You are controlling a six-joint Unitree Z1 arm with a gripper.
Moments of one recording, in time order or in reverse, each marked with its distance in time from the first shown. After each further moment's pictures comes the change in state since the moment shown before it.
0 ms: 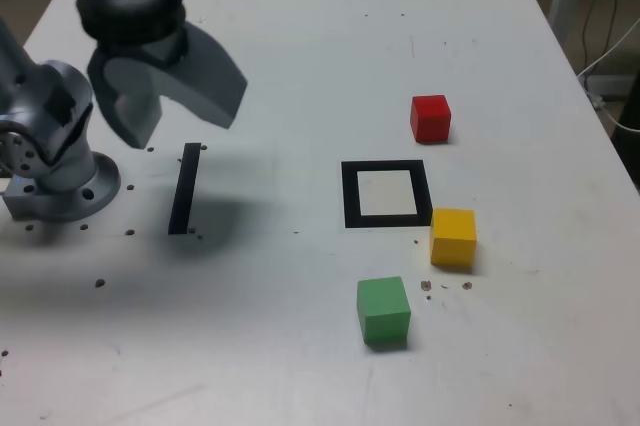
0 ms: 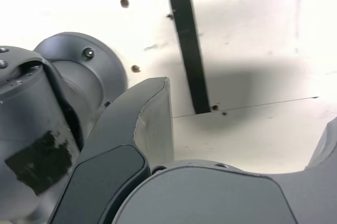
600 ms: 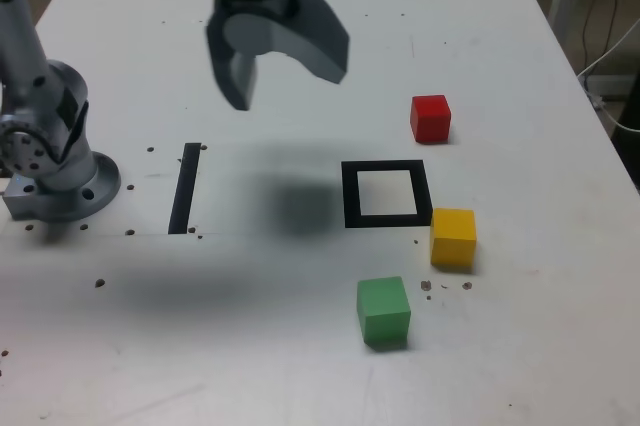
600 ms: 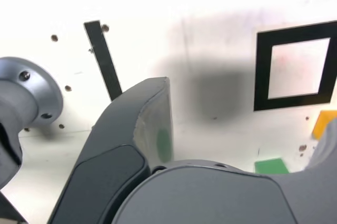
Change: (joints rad) arm 0.155 0.281 -0.348 0.048 0.039 0.095
